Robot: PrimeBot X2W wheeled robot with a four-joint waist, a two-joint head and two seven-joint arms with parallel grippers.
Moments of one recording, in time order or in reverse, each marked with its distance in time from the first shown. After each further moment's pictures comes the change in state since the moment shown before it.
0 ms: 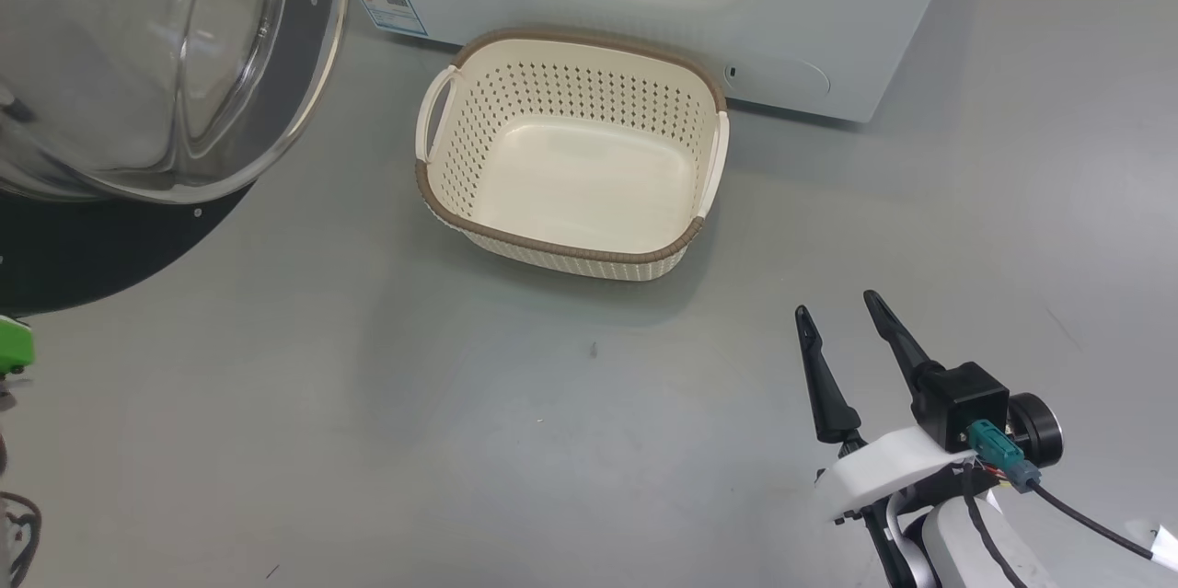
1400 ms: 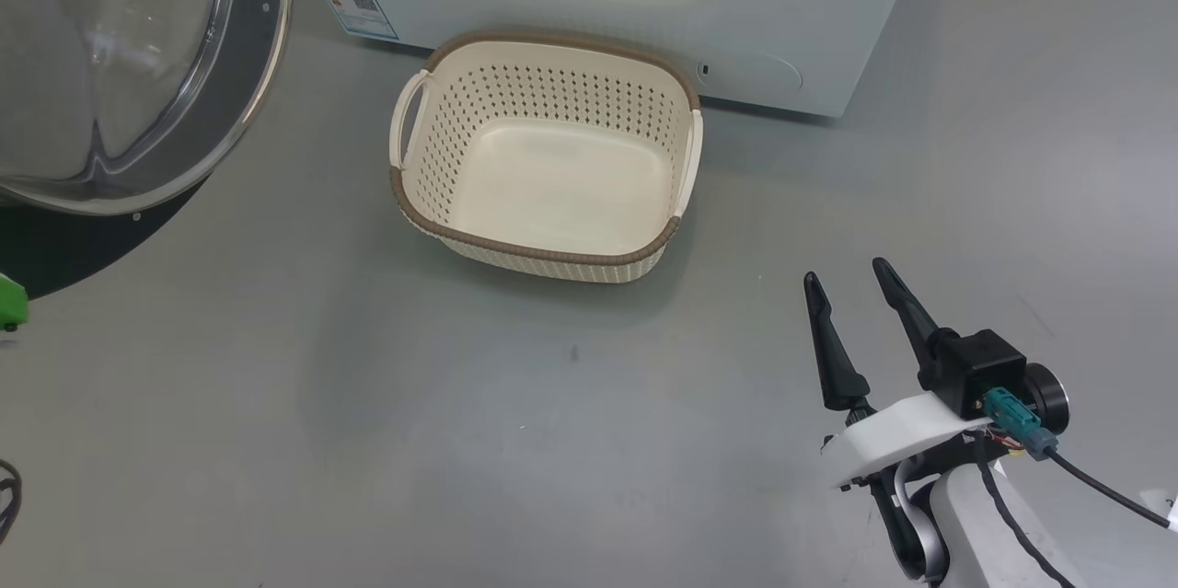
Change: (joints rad) left arm -0.130 0.067 -0.132 0.132 -0.004 -0.008 -0.036; right arm -0.065 -0.001 -0.018 0.031 0.030 -0.016 0.002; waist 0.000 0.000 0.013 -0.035
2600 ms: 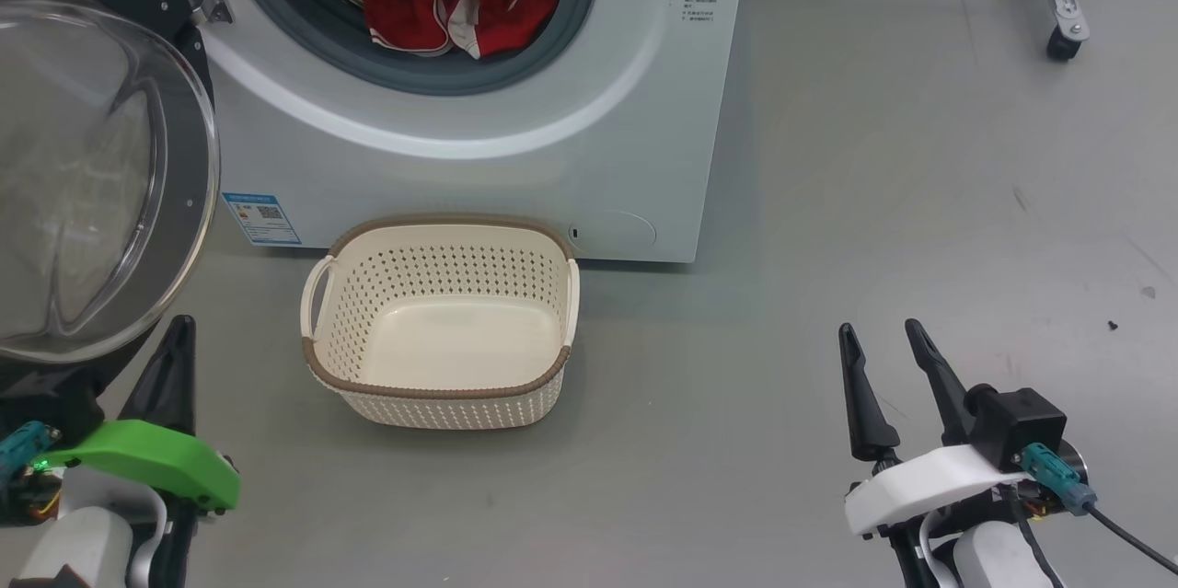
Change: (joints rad) left arm 0.336 -0.099 -0.217 -0.199 0.014 0.000 -0.026; right arm 0.112 0.014 -0.057 -0.015 0.089 0.030 -0.020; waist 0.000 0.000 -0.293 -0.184
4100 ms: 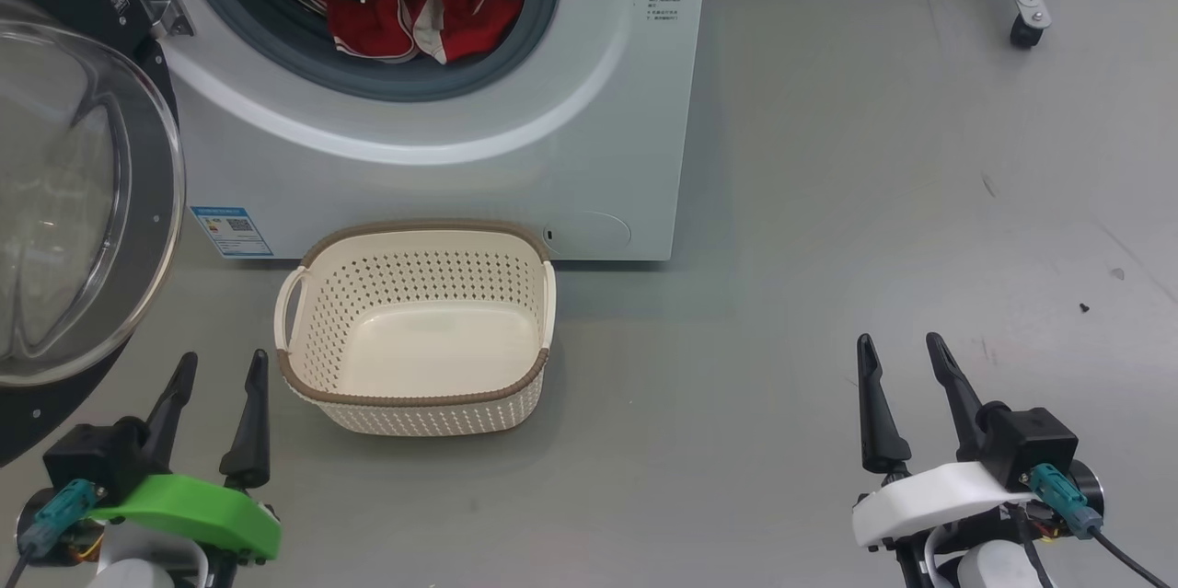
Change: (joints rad) left arm 0.154 -0.046 0.025 -0.192 0.072 0.023 -0.011; right arm 0.054 0.006 -0.017 -0.059 -0.021 0.006 0.000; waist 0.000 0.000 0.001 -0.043
